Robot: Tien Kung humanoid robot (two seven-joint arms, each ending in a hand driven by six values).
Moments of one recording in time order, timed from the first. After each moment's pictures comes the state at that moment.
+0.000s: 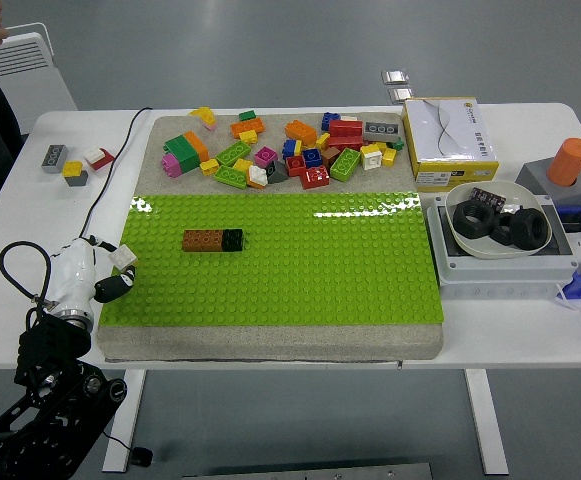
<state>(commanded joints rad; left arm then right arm) -0.20 0.14 -1.10 -1.24 2.15 0.43 0.50 0.10 -0.04 1.97 0.18 -2.07 -0.05 -0.23</state>
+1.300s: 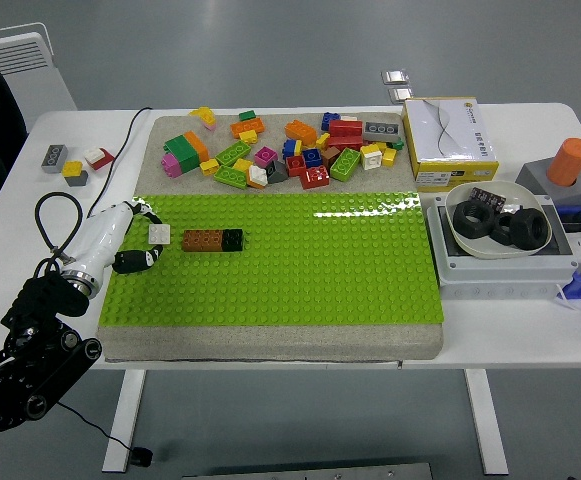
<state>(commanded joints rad) -0.48 0.27 -0.81 -0.96 1.82 0.38 0.09 0.13 -0.05 1.97 0.18 -2.06 -0.04 -0.23</state>
